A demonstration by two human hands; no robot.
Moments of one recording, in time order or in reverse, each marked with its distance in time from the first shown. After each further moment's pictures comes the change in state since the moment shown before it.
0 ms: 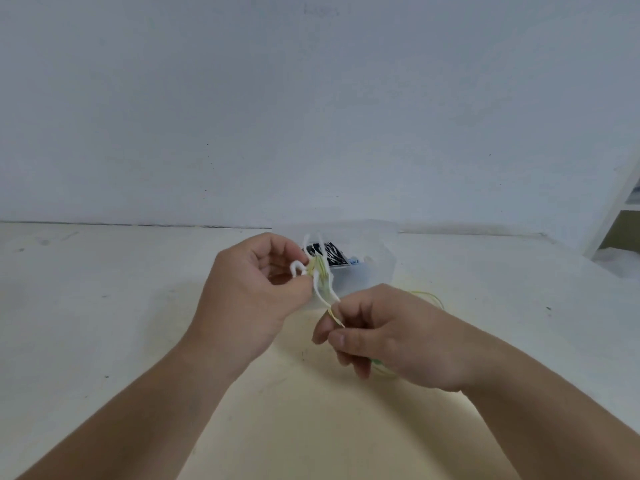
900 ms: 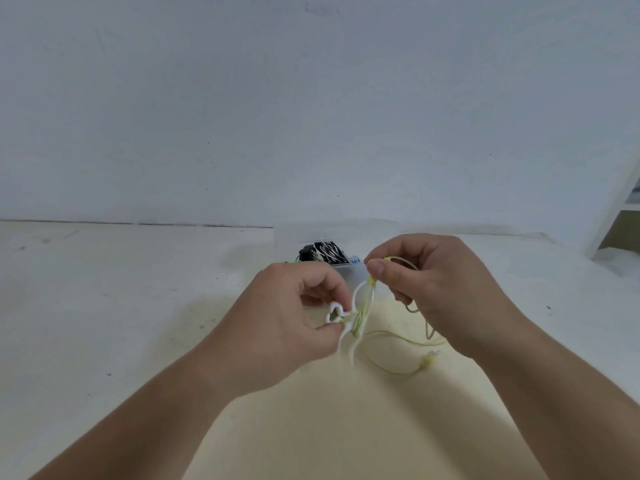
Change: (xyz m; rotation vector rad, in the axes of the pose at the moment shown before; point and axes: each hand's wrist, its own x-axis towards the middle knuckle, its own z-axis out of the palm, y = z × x) left_hand -0.011 0.005 0.003 0.239 -0.394 0.142; right_hand 0.001 0.006 -0.025 0.090 0.581 -0.124
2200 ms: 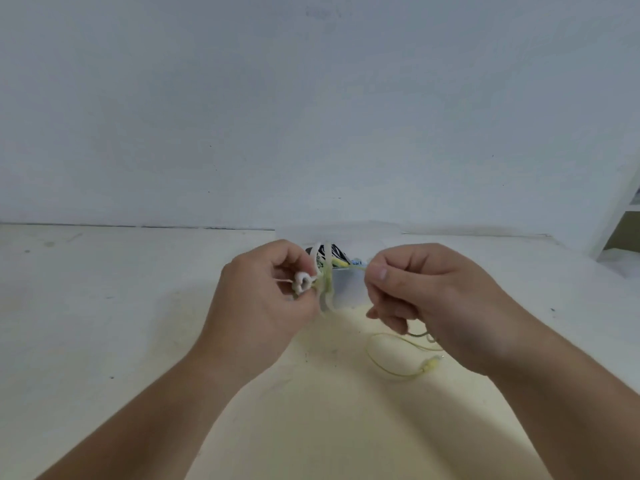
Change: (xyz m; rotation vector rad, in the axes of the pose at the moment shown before) left_hand 0.004 -0.009 -0.004 0.049 0.380 -0.049; right_hand -0.010 -0.016 0.001 0.151 -0.331 -0.011
